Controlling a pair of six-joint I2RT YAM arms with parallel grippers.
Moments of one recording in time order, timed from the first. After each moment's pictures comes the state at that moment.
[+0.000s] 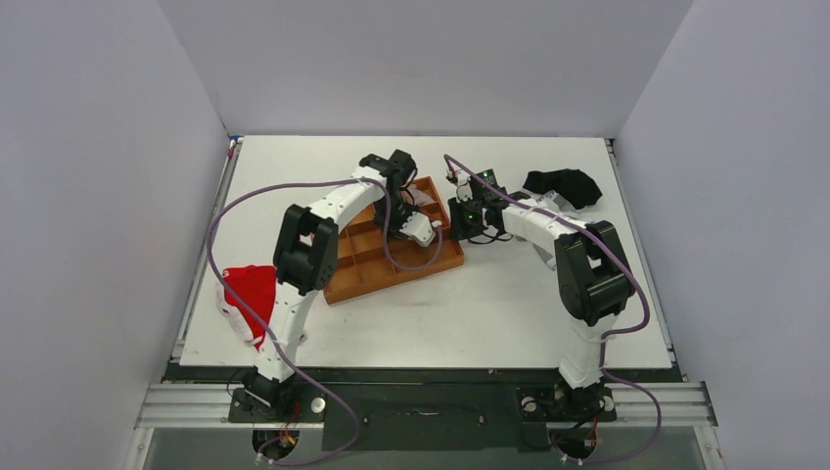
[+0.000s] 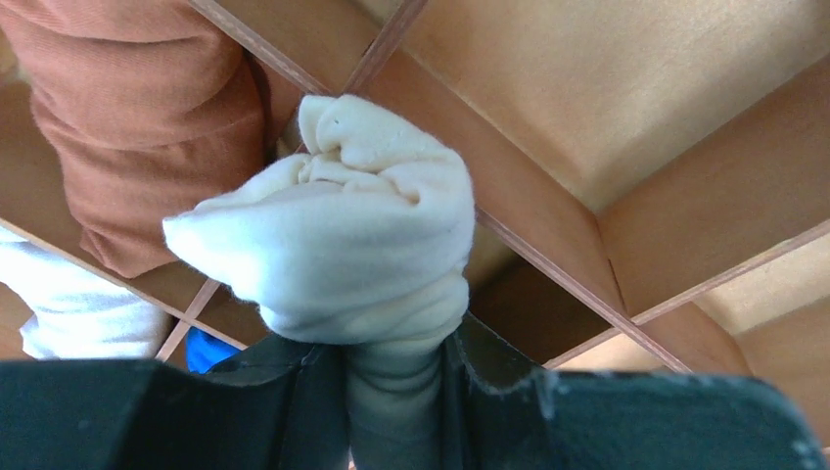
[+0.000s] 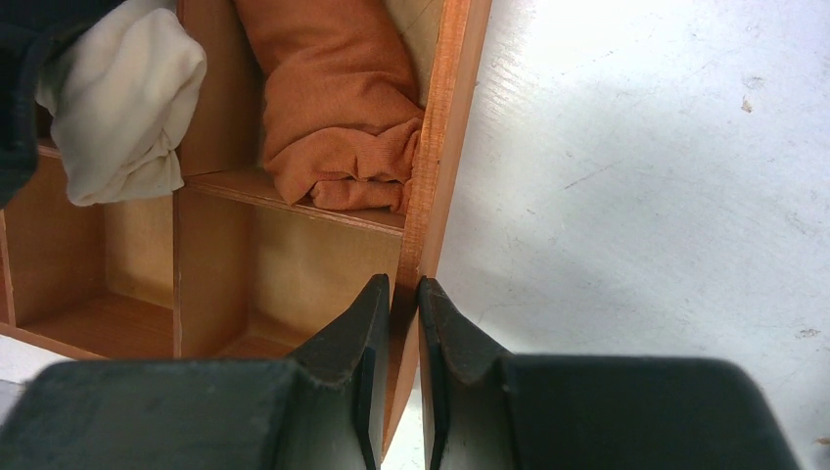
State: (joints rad) left arm -0.52 2.35 2.03 -1.13 0.21 1.64; right arm 0.42 1.90 1.29 -0.34 -0.25 0.07
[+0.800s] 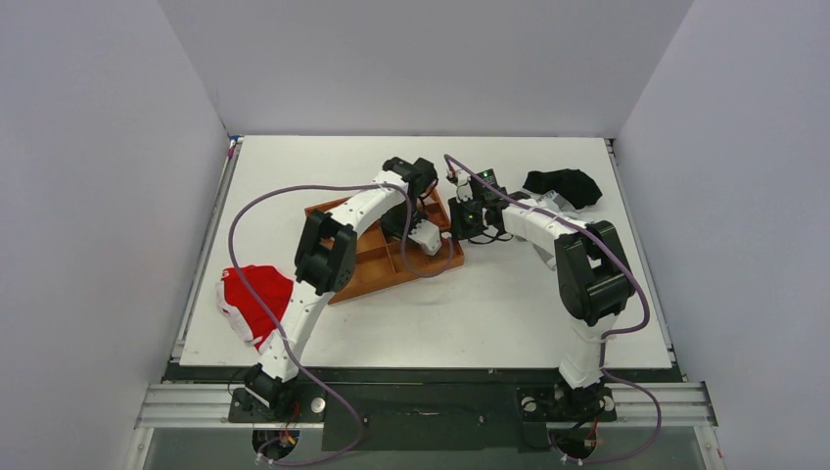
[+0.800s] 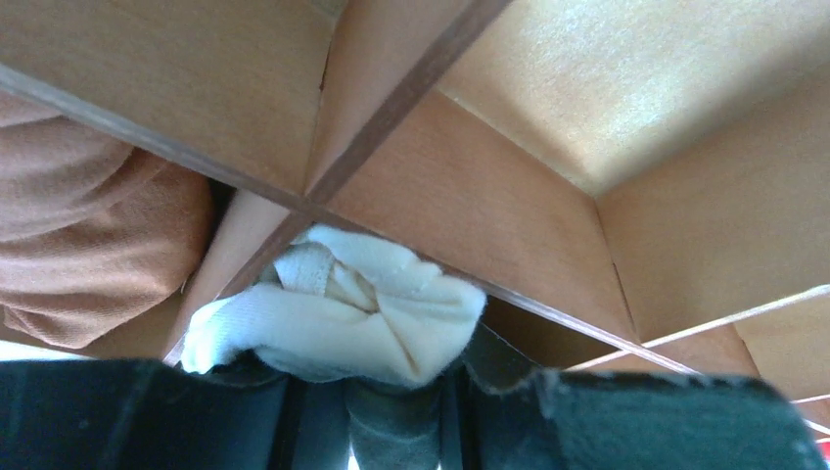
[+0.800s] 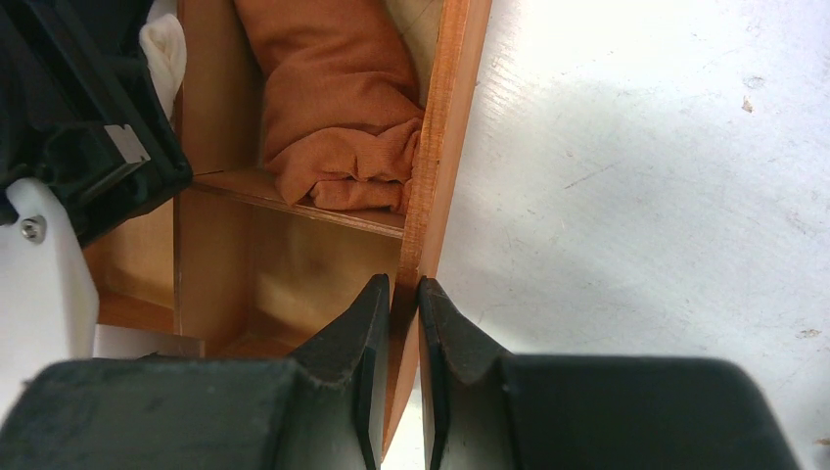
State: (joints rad) left arm -0.60 2.50 2.26 -1.32 -0.07 1.56; right arm 0.42 1.90 1.29 -0.34 -0.26 0.07
